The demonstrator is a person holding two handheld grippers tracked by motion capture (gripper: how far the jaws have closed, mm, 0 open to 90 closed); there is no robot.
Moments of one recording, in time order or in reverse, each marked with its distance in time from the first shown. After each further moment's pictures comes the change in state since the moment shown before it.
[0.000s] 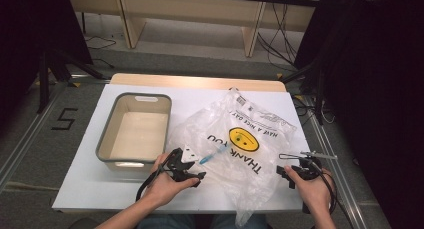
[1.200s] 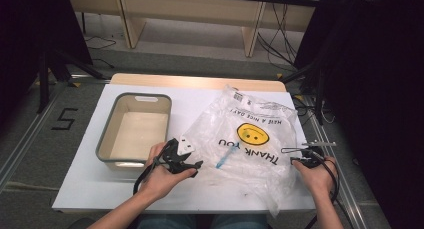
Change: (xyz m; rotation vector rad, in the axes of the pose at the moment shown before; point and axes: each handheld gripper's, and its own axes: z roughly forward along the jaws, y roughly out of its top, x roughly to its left) left arm 0.013 0.023 -0.025 -0.060 0.108 0.013; right arm -0.033 0.031 0.017 0.037 -0.115 -0.190
